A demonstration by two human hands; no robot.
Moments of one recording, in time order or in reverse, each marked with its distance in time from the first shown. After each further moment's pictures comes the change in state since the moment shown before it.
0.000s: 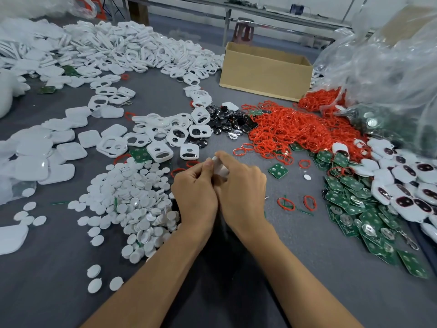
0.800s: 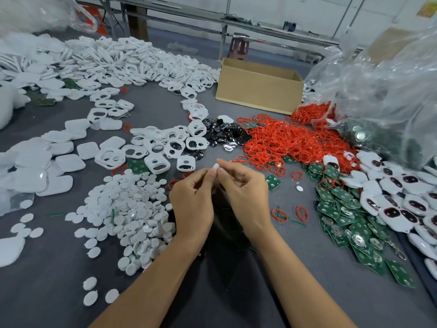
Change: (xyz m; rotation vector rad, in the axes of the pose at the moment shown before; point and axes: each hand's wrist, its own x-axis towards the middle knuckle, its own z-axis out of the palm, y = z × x) left_hand -0.003 0.008 -0.002 0.106 -0.079 0.119; right_hand 0.010 0.019 -0.006 0.763 -0.047 0.368
